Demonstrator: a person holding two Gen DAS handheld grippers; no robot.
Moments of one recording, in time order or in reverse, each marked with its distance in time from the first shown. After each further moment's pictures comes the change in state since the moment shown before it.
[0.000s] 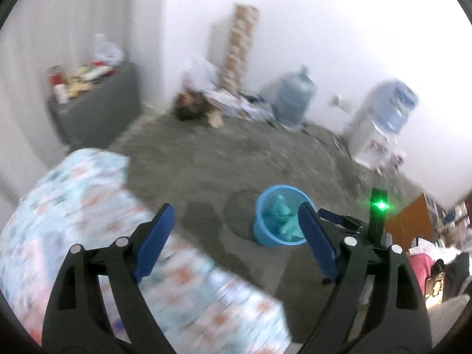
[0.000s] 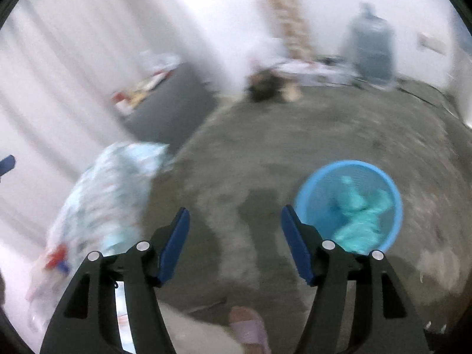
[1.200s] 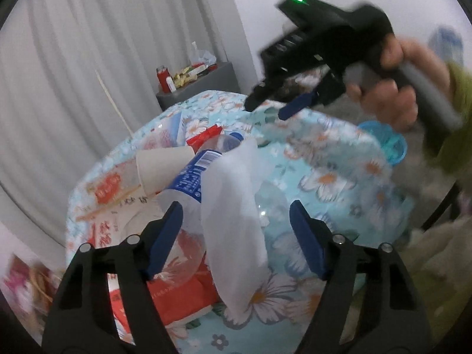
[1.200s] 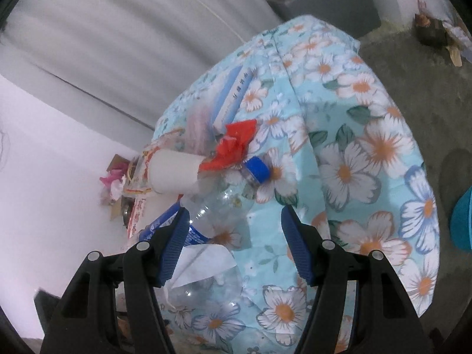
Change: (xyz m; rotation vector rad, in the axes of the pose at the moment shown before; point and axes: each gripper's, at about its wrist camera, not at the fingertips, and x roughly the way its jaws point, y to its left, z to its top) left arm -0.106 -0.015 -0.297 0.156 -0.062 0.558; right arm 0.046 0.267 -0.082 -0.264 0.518 0.467
